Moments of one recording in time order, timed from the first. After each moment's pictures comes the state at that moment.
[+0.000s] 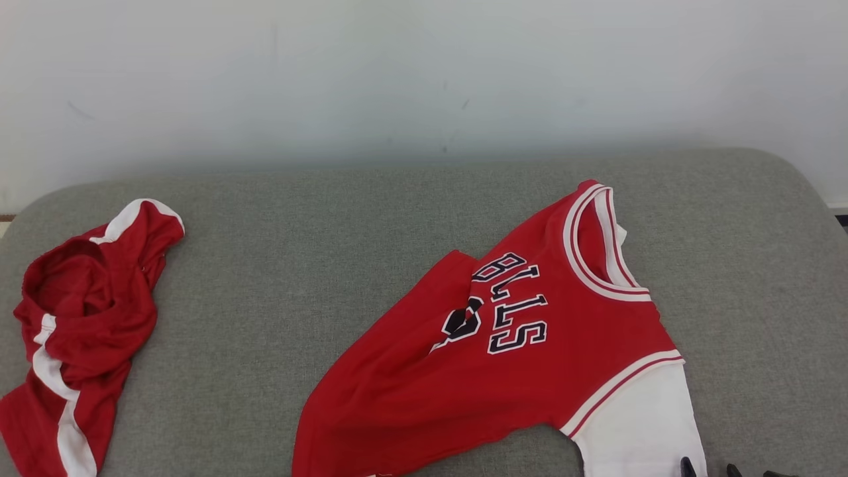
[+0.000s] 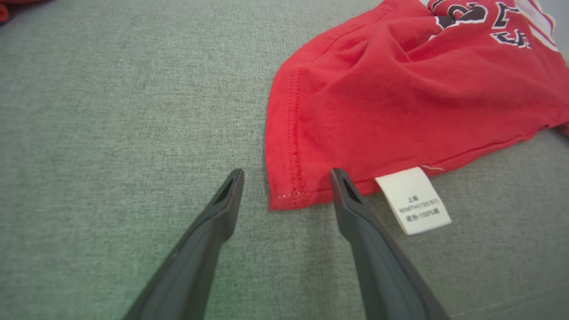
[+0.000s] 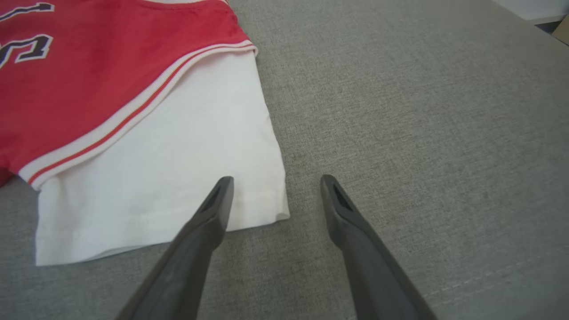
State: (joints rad) left arm -0.09 0.05 -0.29 0.47 -0.26 0.09 -0.26; right arm 0.02 -0.14 -0.01 0.44 0.17 0.13 -0.12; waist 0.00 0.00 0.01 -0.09
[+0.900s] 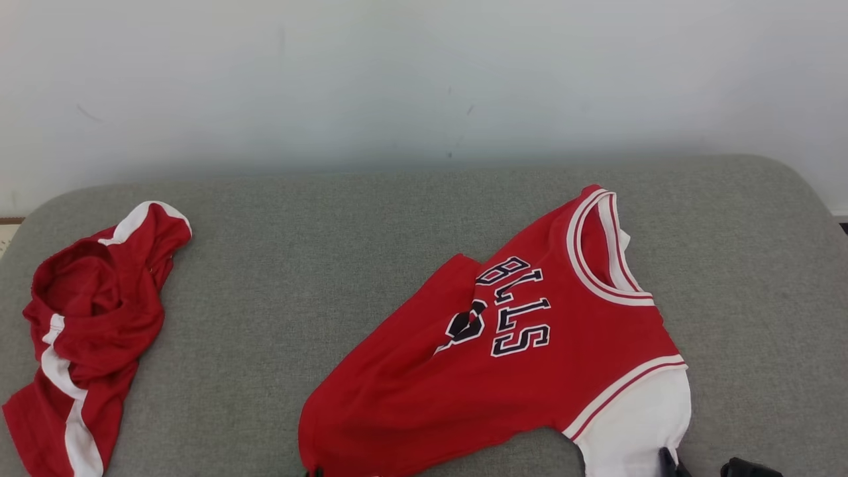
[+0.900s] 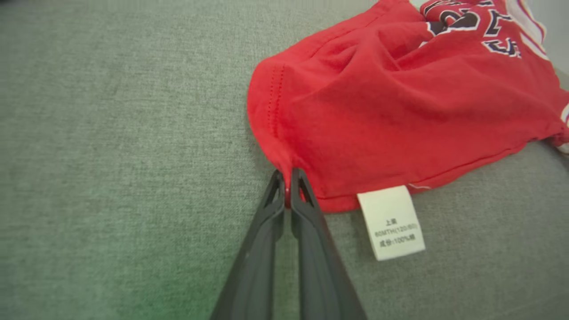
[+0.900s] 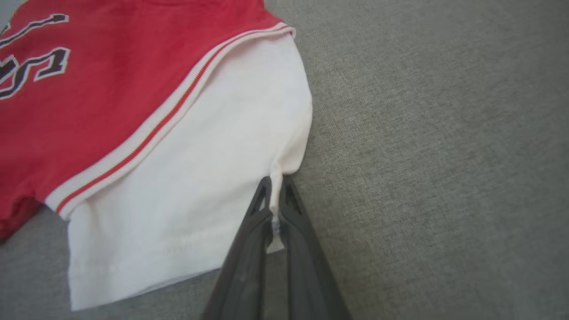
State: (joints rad) left arm -0.16 0.05 -0.39 0.56 -0.36 0.10 -0.26; right arm -0.16 -0.13 0.08 0.76 0.29 0.13 -0.24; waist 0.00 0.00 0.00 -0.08
